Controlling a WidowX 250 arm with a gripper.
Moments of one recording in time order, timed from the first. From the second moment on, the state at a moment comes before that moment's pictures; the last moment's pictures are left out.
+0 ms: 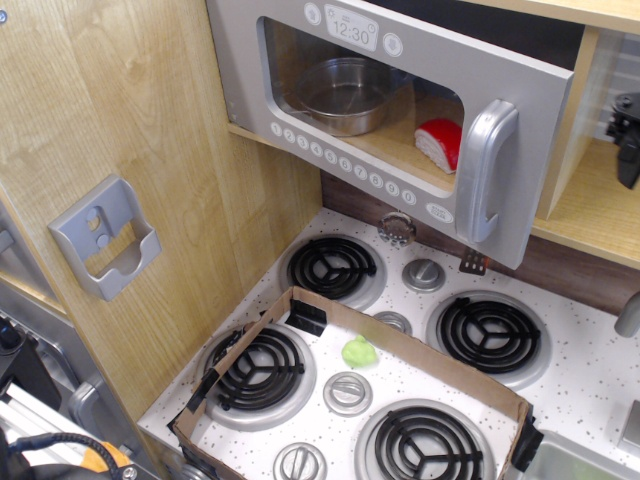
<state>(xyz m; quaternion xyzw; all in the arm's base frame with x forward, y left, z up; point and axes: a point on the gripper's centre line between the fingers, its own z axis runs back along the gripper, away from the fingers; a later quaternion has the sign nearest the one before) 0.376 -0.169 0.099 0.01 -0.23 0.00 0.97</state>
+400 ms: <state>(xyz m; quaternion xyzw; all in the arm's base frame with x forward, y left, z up) 0.384 -0.145 0.098 0.02 -0.22 -0.07 0.97</state>
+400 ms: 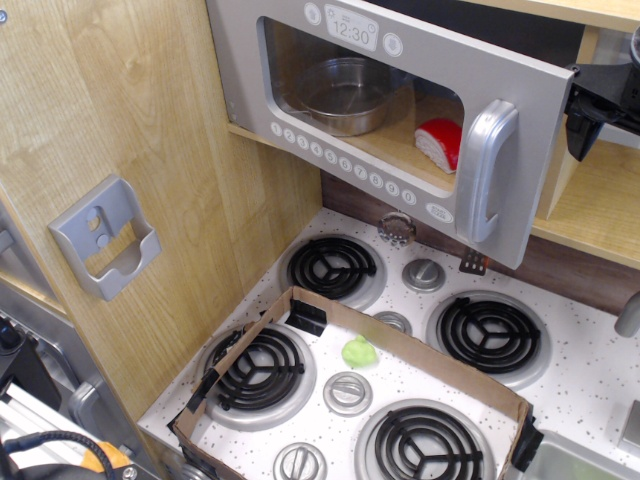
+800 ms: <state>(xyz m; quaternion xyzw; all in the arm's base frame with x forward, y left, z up) 0.359 -0.124 0.098 0.05 -0.19 -0.03 0.98</state>
